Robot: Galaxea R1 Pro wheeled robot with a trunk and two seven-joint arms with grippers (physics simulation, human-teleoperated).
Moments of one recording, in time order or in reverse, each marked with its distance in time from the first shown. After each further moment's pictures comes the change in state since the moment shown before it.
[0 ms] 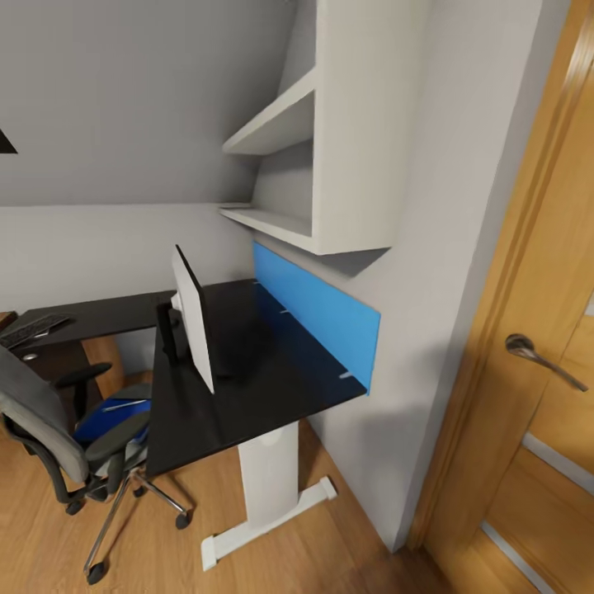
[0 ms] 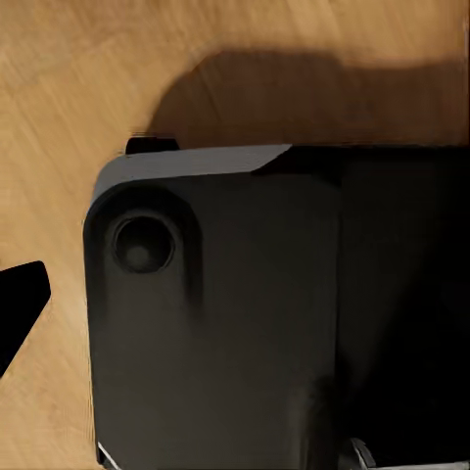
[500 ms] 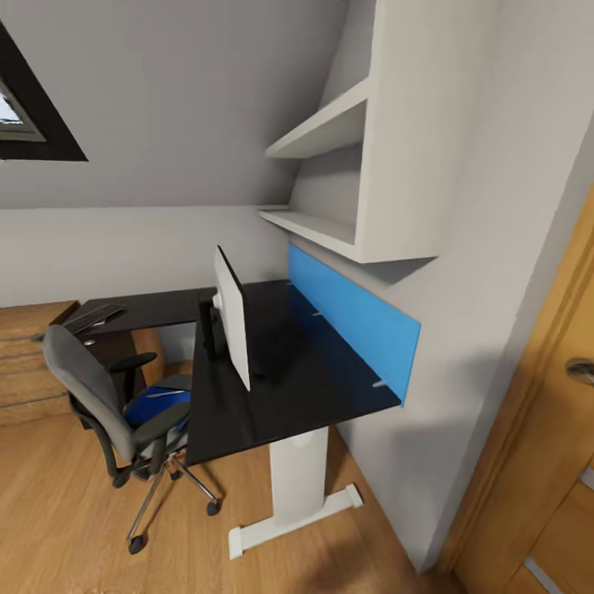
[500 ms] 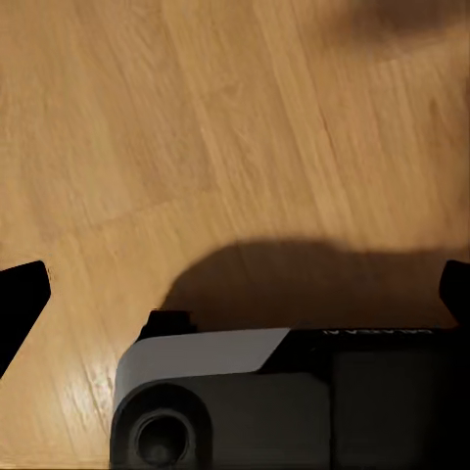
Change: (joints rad) left arm -0.007 0.006 0.002 -0.268 0.001 -0.001 0.002; right arm -0.076 0.000 -0.001 -0.251 -0.002 -0.016 -0.001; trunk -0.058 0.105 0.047
